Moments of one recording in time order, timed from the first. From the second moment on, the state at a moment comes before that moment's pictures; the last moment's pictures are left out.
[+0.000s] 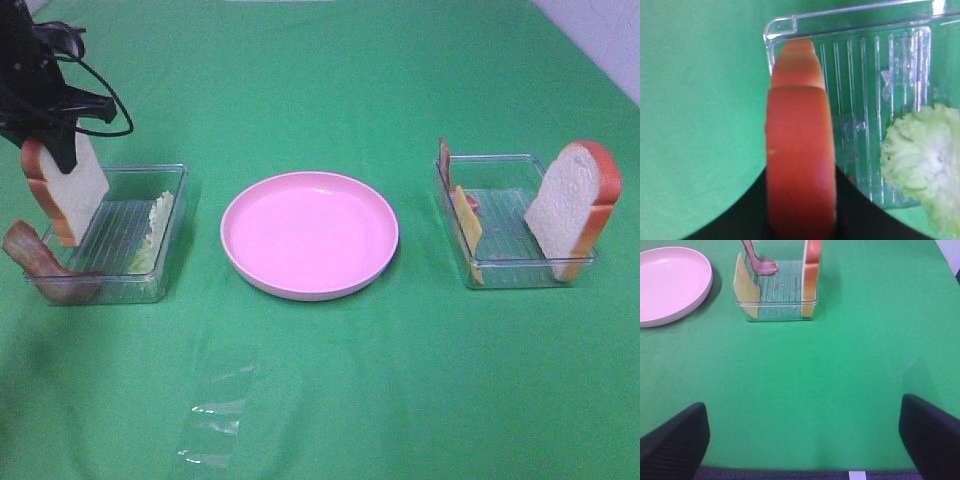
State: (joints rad) left arm -0.09 2.19 -1.90 -0.01 1.22 -0.01; right arm -0.06 0.00 -0.46 0.06 1.10 -0.10
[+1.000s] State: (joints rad) left arm -0.09 1.93 -1.90 -0.54 1.22 0.13; right arm -0.06 0.00 -0.46 0.06 1.10 -0.10
